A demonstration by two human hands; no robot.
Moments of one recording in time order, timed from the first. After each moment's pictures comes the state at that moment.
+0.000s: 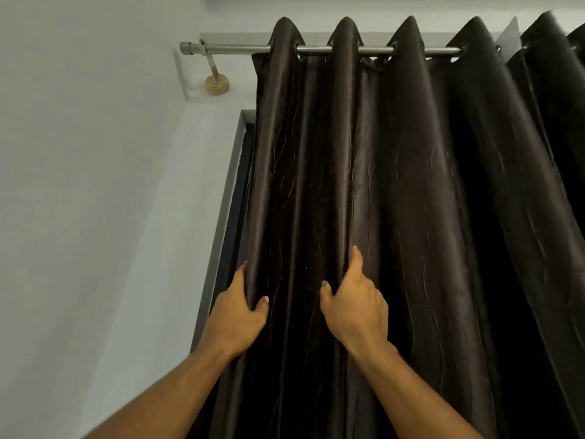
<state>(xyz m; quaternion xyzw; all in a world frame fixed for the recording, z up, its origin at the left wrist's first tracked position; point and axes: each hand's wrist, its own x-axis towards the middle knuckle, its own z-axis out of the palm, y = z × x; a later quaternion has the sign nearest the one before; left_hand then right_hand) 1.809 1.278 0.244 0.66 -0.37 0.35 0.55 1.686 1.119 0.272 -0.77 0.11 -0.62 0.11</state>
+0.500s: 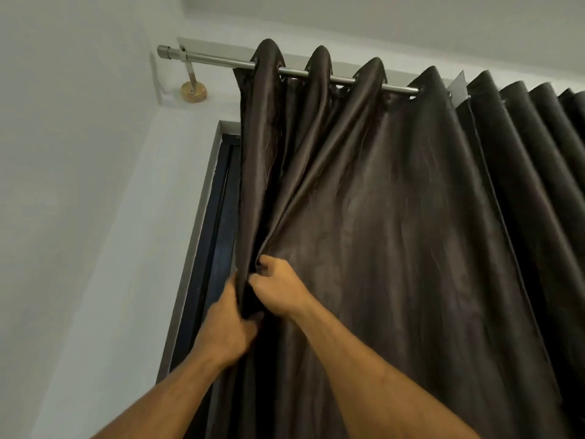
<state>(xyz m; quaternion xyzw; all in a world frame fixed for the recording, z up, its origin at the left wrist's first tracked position) 1.792 1.285 0.261 0.63 -0.45 0.26 0.58 1.722 1.190 0.328 -0.84 -0.07 -0.43 0.33</state>
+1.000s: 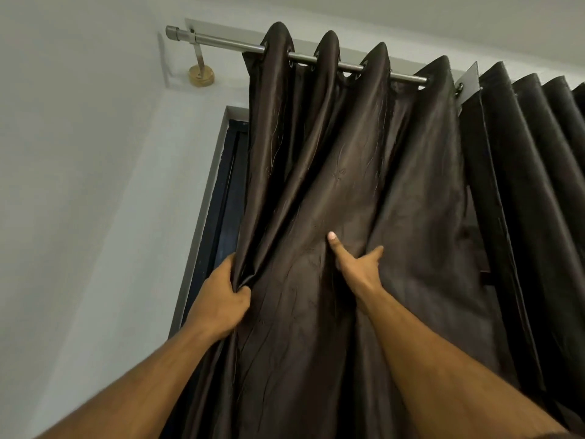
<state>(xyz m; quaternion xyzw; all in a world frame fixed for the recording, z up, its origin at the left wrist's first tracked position) 1.793 1.304 0.264 0.62 -0.43 0.29 0.58 1.685 1.086 0.335 -0.66 0.12 -0.54 0.50</state>
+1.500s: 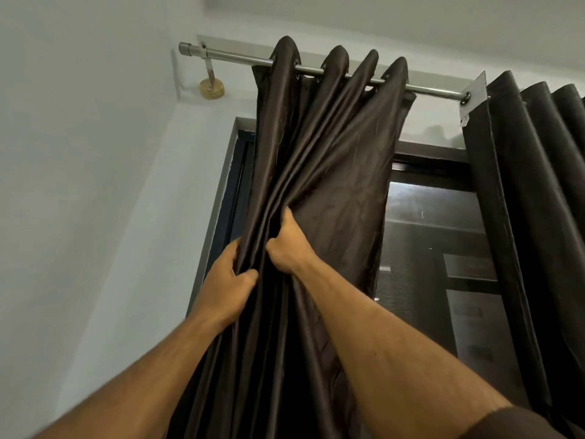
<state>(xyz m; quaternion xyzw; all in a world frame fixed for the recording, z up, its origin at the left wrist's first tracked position) 1.782 1.322 0.288 0.56 -0.44 0.28 0.65 1.720 1.214 0.372 -0.82 -0.10 -0.50 0.25</state>
